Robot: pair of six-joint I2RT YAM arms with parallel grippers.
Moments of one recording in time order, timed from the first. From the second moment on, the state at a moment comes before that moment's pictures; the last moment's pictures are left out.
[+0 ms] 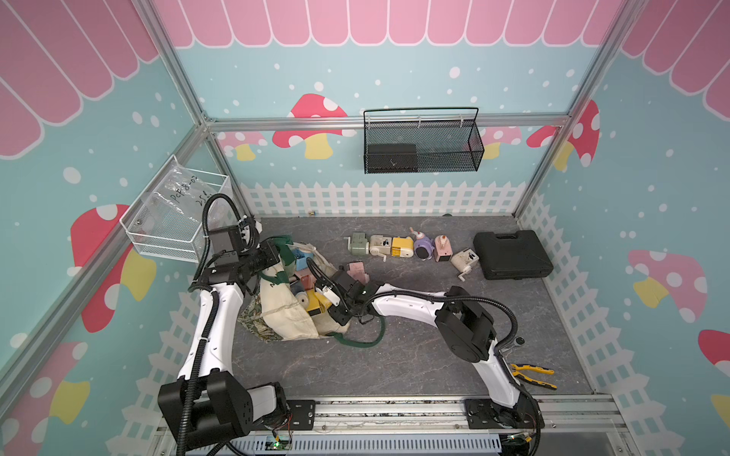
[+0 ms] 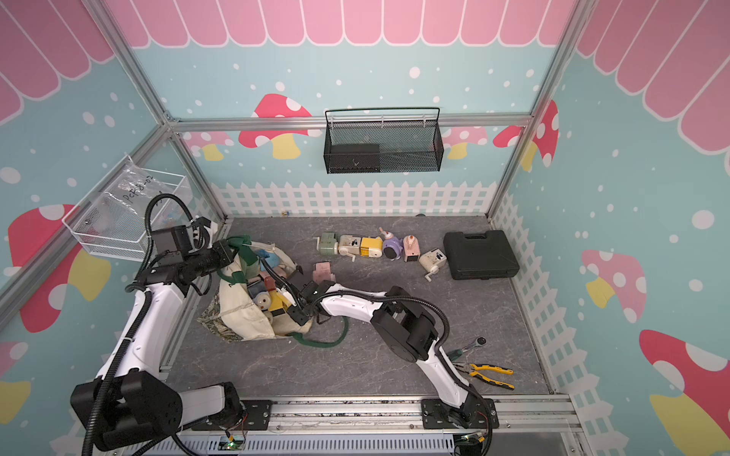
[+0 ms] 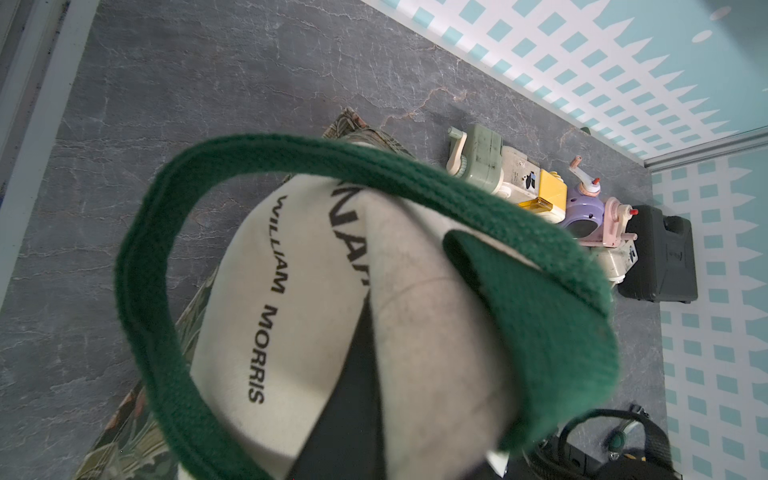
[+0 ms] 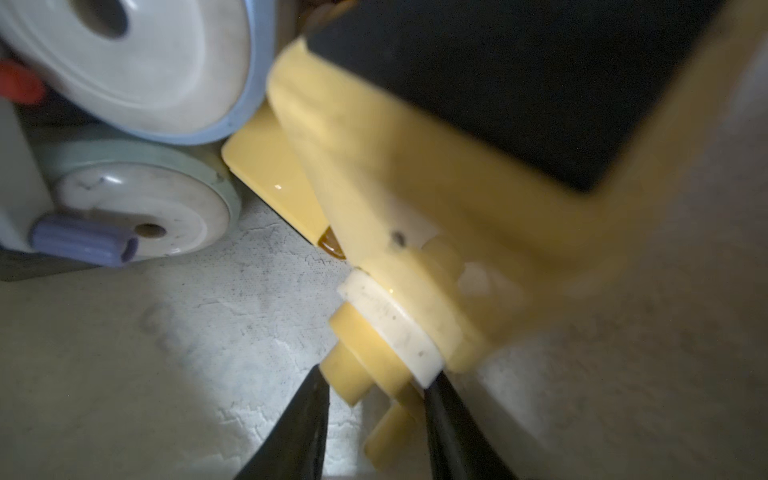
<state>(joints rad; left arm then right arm) 0.25 1.26 1.14 -0.53 0.41 -0.29 1.02 2.19 1.67 -0.44 -0.03 0.05</state>
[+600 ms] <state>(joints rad) 0.25 1.26 1.14 -0.53 0.42 -0.29 1.02 2.08 1.63 -0.41 0.04 0.11</state>
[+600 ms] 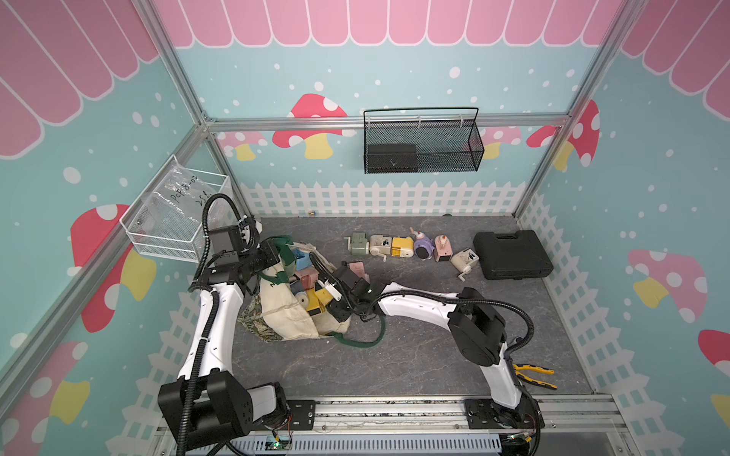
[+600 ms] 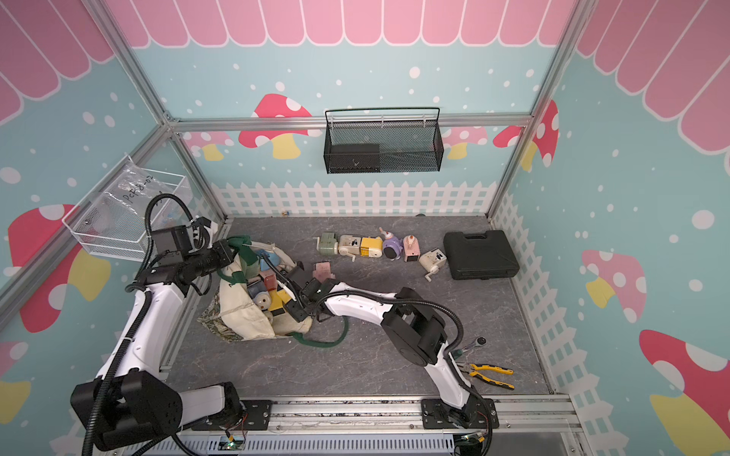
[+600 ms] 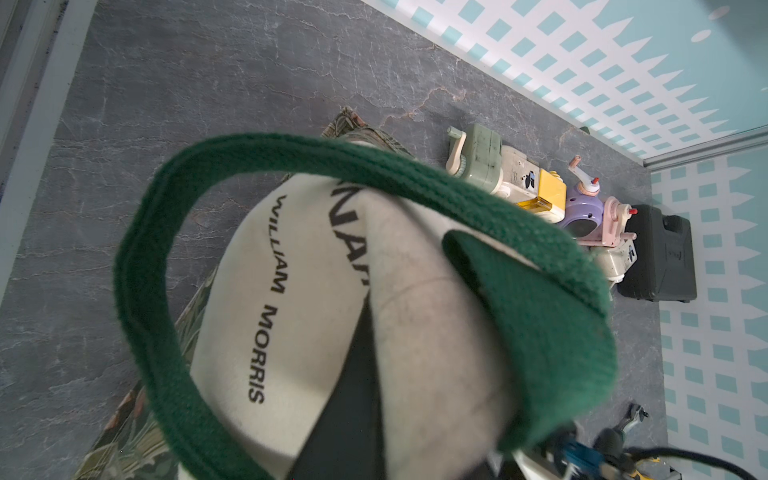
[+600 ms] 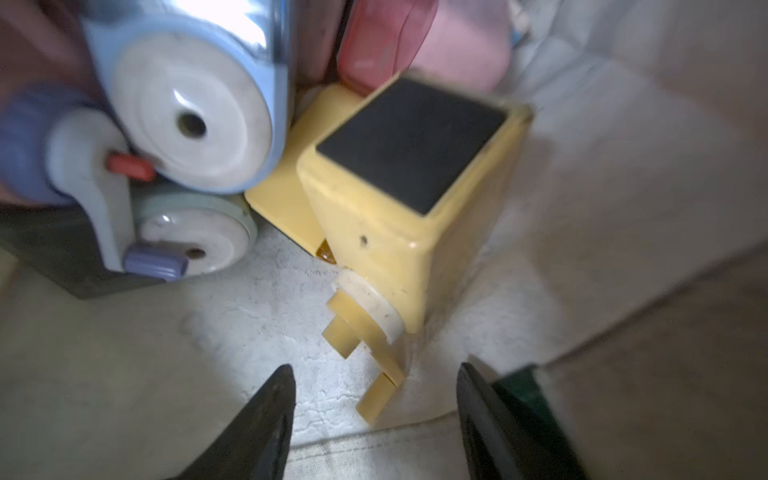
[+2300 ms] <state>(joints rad) 0.25 1.26 1.14 -0.52 0.42 -0.29 1.02 2.05 1.64 -0.32 0.07 0.17</state>
